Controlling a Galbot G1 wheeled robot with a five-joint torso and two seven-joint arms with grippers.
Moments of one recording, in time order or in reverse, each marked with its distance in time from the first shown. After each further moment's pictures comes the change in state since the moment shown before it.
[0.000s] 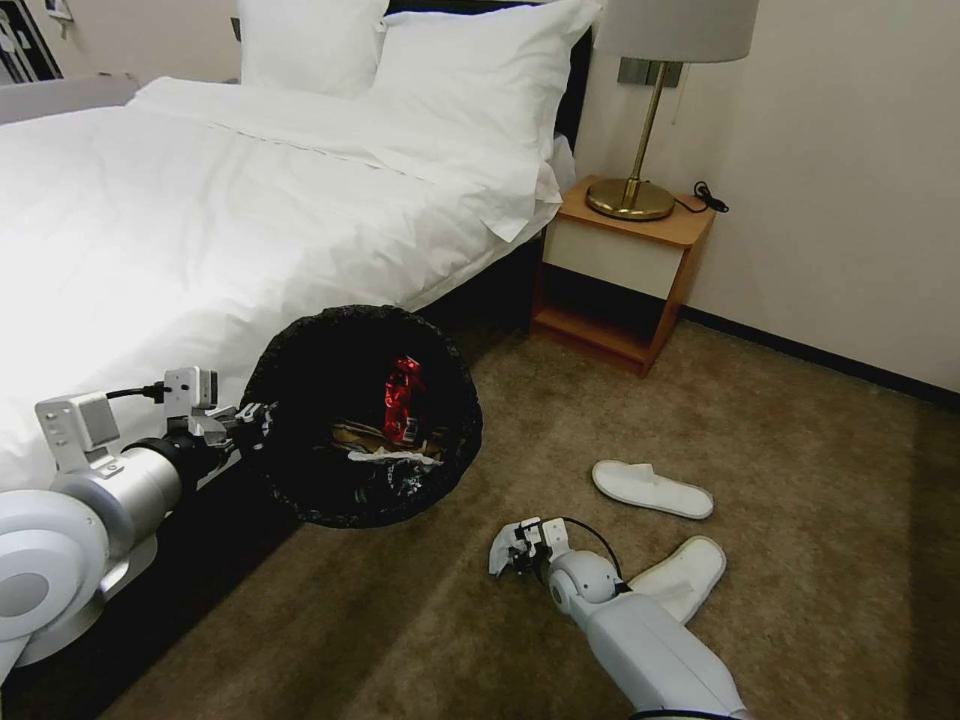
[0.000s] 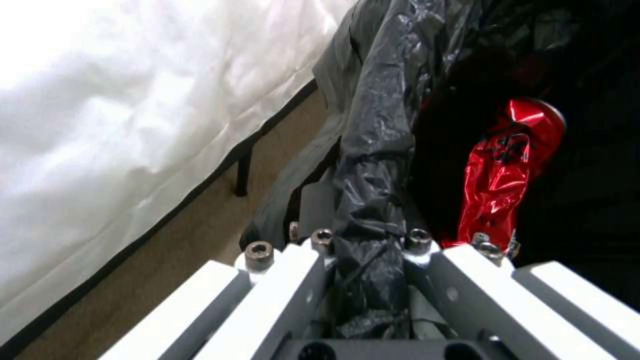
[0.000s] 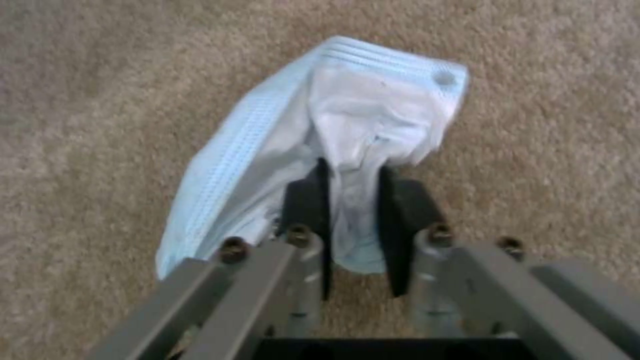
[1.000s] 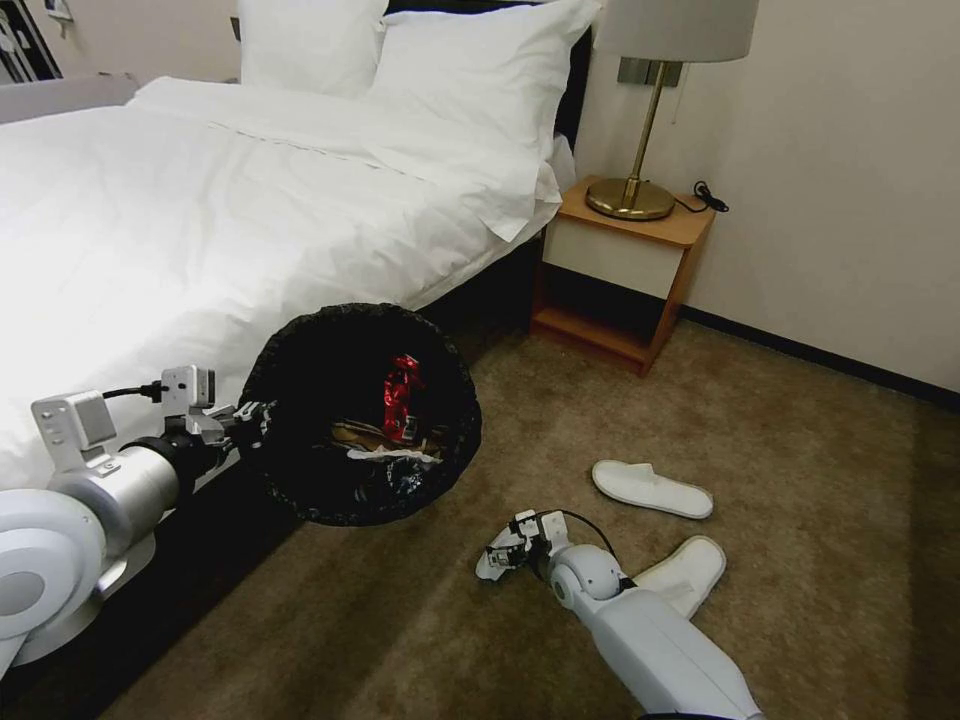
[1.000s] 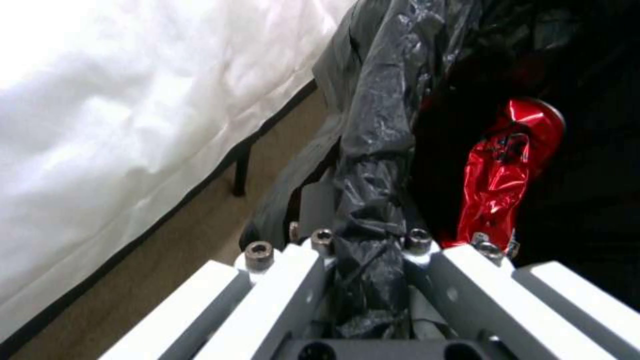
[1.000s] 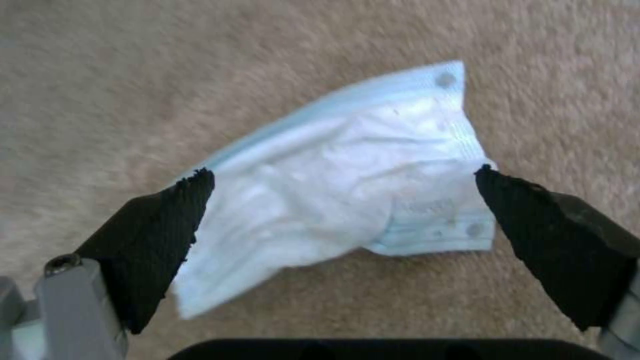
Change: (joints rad) left arm -0.002 -0.001 -0.003 0.002 -0.009 0.000 0.000; right arm 0.000 -0.032 -0.004 0.067 0.033 -0.030 -0.056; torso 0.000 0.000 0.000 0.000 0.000
